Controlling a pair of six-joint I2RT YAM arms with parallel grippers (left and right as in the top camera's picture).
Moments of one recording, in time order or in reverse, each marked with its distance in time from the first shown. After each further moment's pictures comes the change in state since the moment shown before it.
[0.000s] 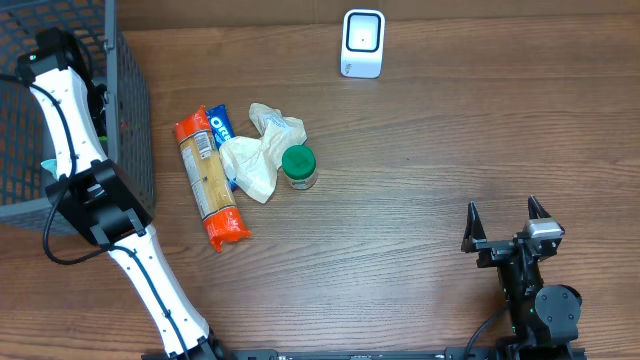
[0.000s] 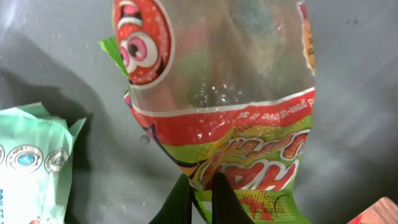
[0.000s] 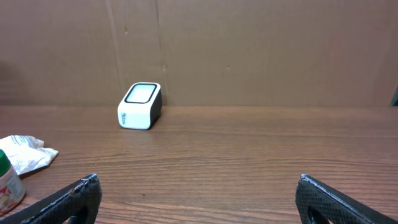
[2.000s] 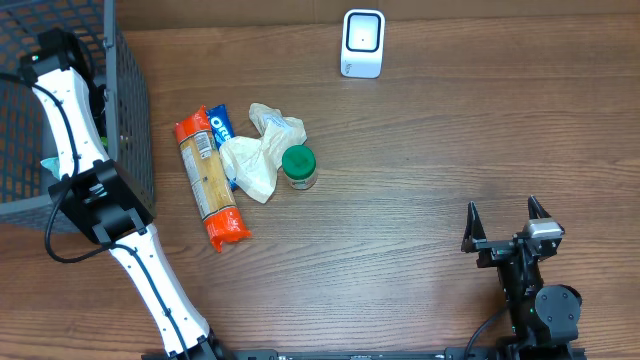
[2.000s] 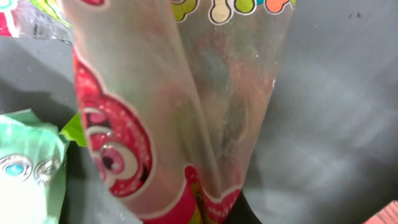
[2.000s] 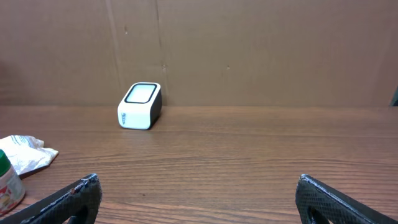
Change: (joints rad) left arm 0.000 0.030 0.046 -0.009 0.001 0.019; right arm 0.000 0.000 0.000 0.000 0.000 0.000
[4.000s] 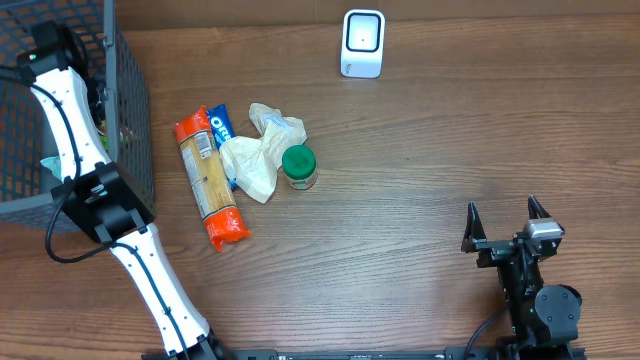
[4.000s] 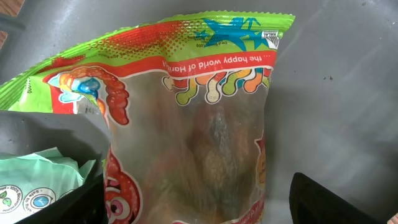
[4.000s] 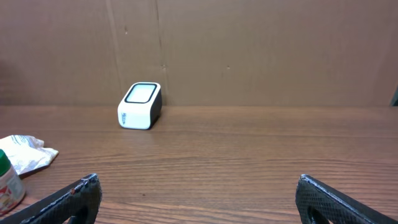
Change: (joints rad) left arm 0.003 0.039 0.079 0.065 -0.041 -0.004; right arm 0.000 0.000 0.000 0.000 0.000 0.000
